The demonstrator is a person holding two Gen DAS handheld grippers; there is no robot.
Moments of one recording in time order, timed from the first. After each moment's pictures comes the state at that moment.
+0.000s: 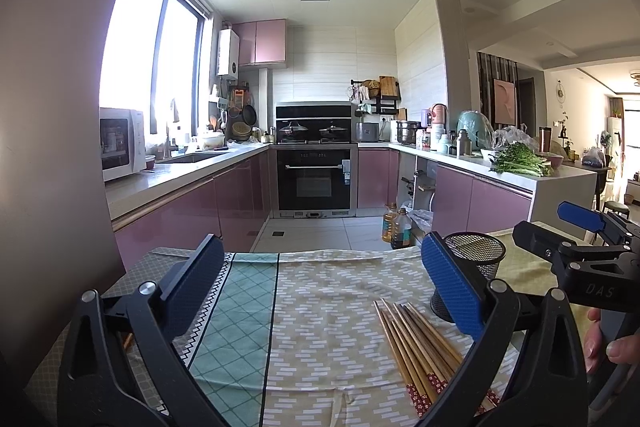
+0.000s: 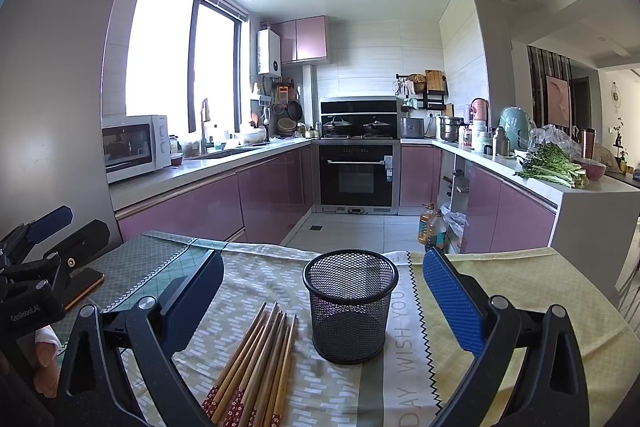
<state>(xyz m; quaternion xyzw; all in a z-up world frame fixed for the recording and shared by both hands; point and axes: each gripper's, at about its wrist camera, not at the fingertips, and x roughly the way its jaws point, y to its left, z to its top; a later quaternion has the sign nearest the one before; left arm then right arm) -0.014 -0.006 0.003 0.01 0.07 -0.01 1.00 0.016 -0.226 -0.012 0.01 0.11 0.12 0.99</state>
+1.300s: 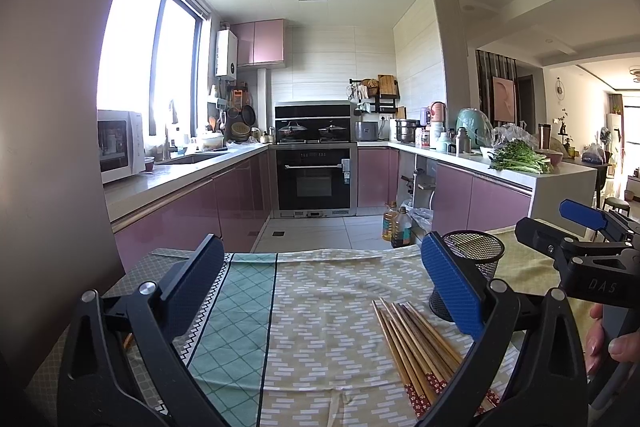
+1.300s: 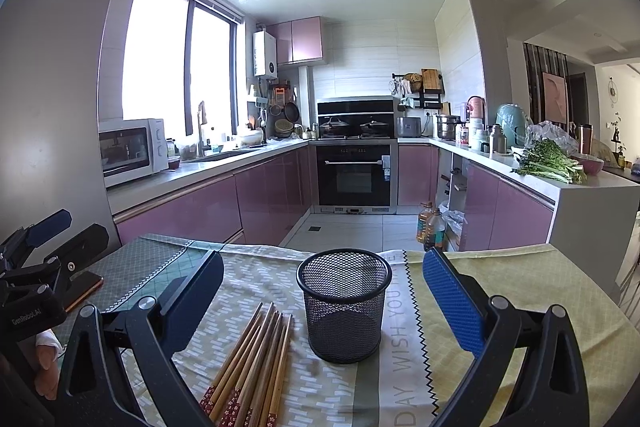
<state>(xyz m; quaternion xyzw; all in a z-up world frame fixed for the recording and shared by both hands) -0.014 -0.007 0.004 0.01 0.07 -0.01 1.00 0.012 -0.233 -0.010 0.02 0.11 0.11 0.99</state>
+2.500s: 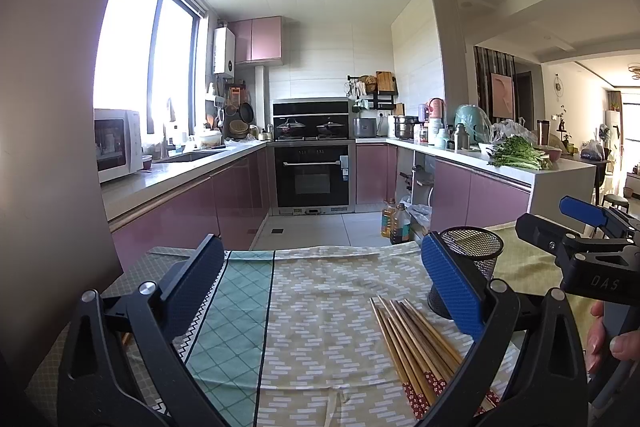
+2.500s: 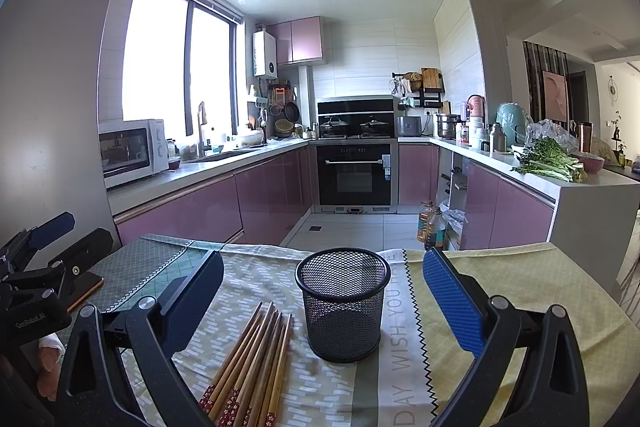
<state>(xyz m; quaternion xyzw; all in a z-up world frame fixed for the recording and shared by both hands) -0.012 -0.010 -0.002 0.02 0.08 -0.01 1.00 0.013 -0.234 -0.009 0.02 0.11 0.11 0.99</state>
